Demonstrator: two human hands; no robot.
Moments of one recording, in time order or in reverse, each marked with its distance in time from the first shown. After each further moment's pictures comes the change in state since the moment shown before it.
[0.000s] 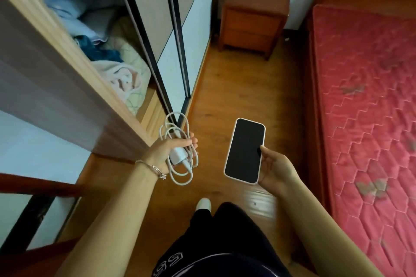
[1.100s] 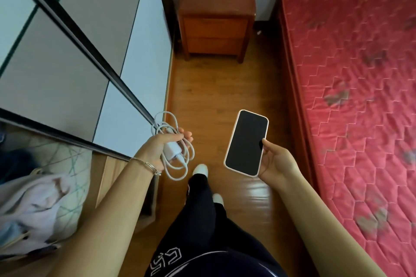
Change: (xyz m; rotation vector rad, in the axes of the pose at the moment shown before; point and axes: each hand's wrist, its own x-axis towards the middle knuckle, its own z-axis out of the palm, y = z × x) left_hand 0.301 0.171 0.124 0.031 -0.104 -0.145; right_hand 0.178 -0.254 0.036 0.175 0.054 -0.063
